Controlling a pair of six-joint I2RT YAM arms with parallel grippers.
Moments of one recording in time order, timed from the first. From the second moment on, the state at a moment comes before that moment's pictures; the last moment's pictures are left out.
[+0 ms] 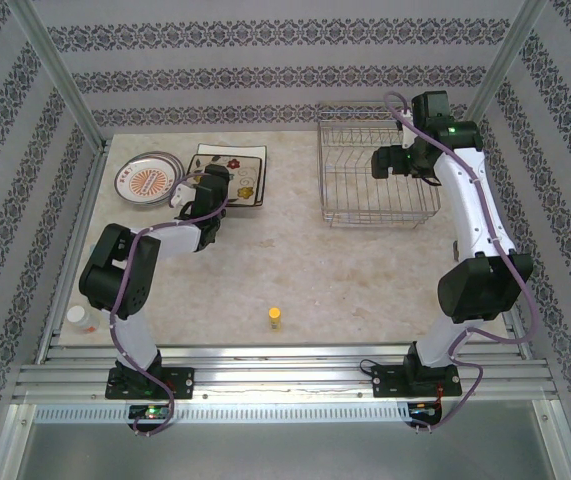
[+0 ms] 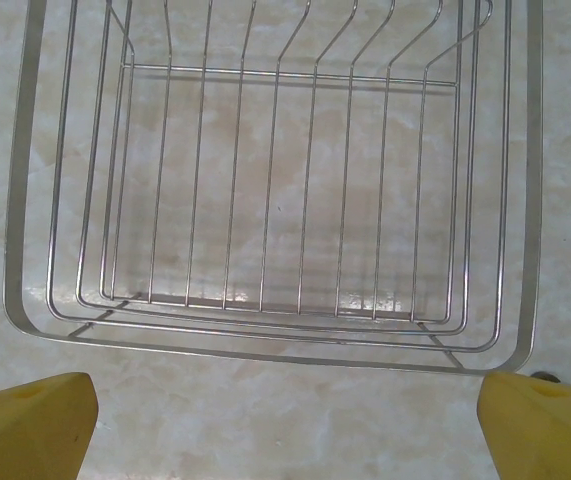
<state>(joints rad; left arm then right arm) -0.32 1.83 0.99 0.34 -0.40 -1.51 0.06 1.72 1.88 -1.19 -0.02 0.05</state>
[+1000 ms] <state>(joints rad) -0.31 1.92 1.12 0.19 -0.31 -1.42 0.03 1.71 1.87 -1.14 -0.06 0.04</state>
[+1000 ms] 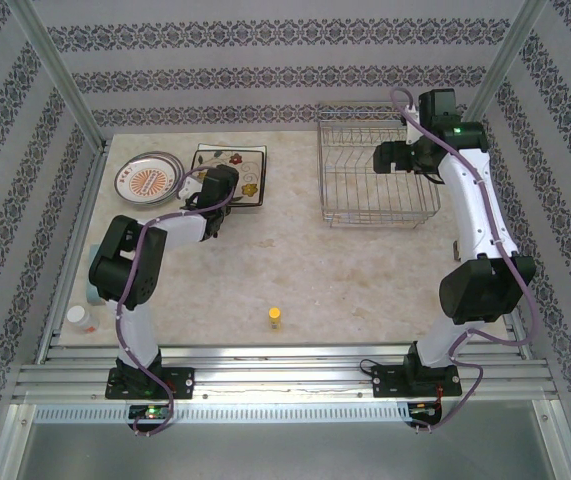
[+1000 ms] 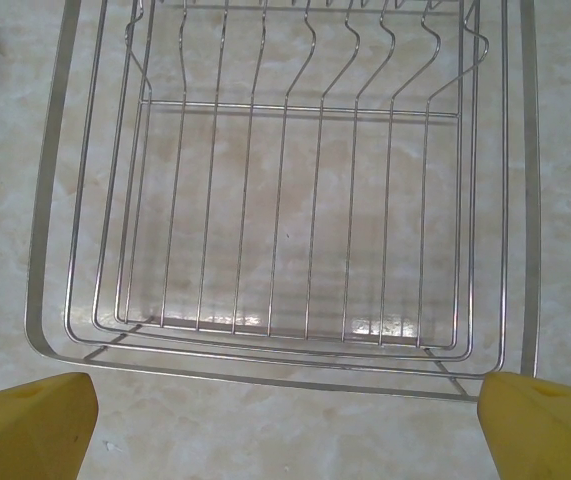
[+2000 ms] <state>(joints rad) -0.32 1.92 1.28 -0.13 -0.23 -1.16 0.01 1.68 1.83 -1.08 -0.12 0.04</state>
